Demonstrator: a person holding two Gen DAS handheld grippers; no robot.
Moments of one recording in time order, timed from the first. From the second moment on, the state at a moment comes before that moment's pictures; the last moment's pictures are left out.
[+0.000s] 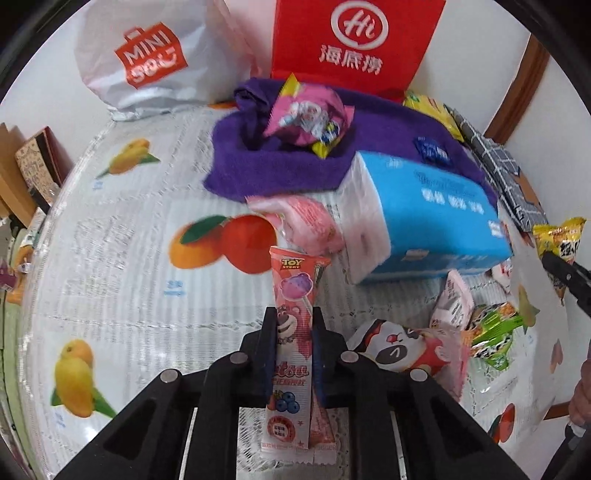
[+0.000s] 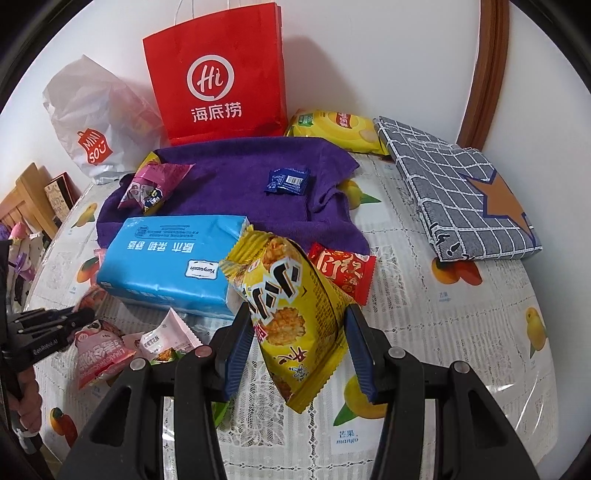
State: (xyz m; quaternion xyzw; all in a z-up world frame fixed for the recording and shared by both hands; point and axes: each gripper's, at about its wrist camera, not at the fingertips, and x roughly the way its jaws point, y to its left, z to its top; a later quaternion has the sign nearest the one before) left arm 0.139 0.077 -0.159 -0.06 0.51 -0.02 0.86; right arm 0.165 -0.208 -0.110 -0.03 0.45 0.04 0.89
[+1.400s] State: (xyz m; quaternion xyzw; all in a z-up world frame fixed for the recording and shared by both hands) left arm 0.255 0.021 -0.049 -0.03 0.43 -0.06 0.90; right arm 0.272 -0.192 -0.064 -0.01 0.39 0.09 0.91
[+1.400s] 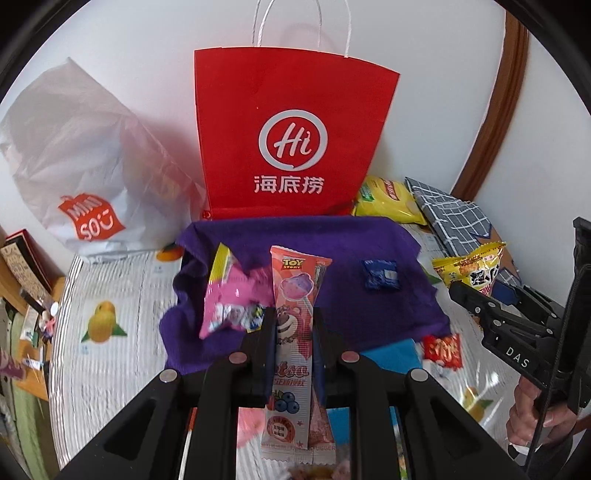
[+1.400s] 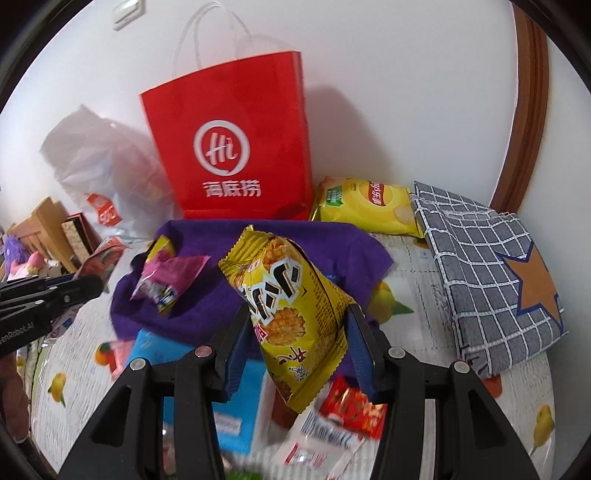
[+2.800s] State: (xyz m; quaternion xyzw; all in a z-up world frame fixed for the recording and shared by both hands) left arm 0.350 0.011 -0.140 -0.06 0.50 -0.10 0.86; right arm 0.360 -0.183 -0.162 -0.03 0.47 0.08 0.88
